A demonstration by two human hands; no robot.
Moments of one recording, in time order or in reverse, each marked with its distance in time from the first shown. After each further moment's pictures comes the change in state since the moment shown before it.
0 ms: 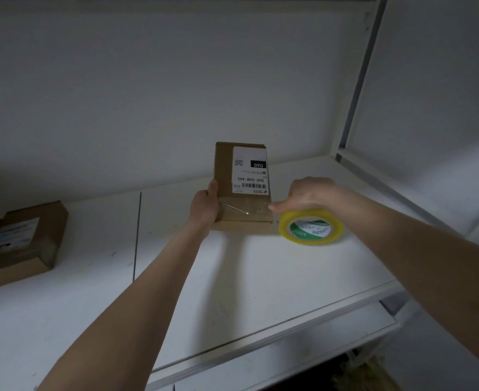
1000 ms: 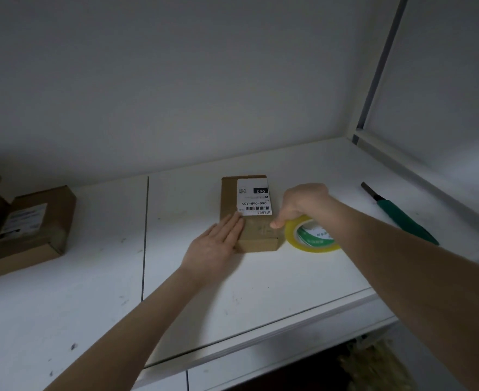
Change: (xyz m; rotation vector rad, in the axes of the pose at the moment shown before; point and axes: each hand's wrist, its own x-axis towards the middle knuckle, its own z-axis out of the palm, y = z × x) left_hand -0.057 -0.098 -0.026 1.208 -0.248 0.895; right_hand 0.019 -0.048 0.036 -0.073 -0.154 0.111
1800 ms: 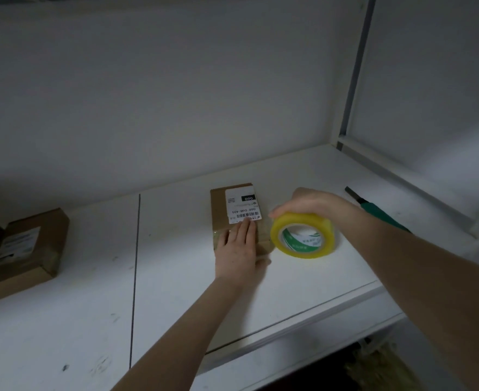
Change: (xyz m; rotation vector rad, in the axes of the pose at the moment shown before) left_hand 0.046 0.069 -0.015 -0.114 -0.141 -0.259; right_hand 0.005 0.058 0.008 0.637 0.028 -0.133
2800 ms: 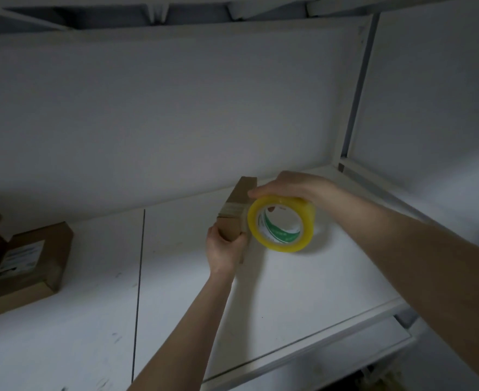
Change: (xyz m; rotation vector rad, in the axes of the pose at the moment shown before) left_hand 0.027 -0.019 -0.033 -1.293 0.374 -0.603; right_hand -0.022 -0.068 -0.044 0.060 0.122 -0.176
